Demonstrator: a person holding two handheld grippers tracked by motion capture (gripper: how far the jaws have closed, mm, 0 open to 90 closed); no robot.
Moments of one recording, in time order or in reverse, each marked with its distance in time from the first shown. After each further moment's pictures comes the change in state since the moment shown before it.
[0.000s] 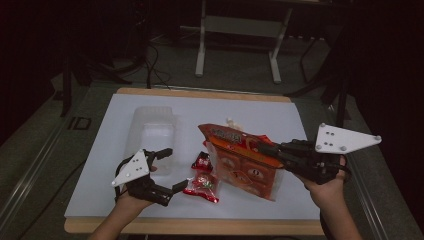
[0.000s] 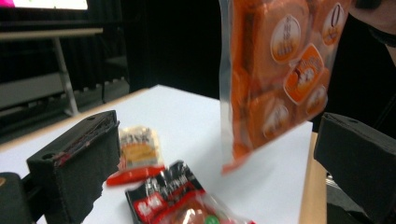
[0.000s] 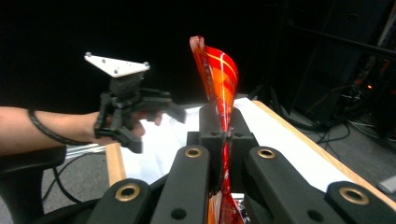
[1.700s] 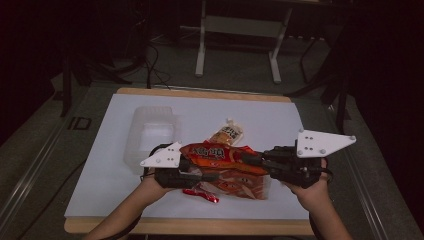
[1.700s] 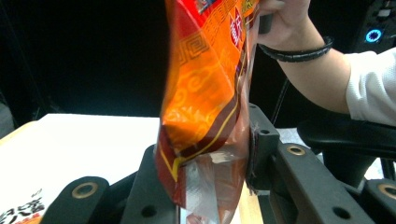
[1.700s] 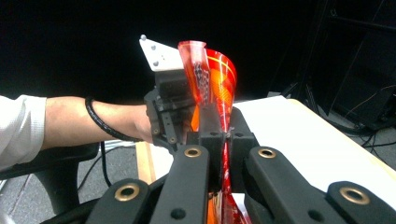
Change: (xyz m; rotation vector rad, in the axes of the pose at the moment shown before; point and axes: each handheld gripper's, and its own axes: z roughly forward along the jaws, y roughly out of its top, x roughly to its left) left arm -0.001 0.034 0.059 0.028 -0.435 0.100; right arm 0.008 -0.008 0.026 0.015 0.136 0.021
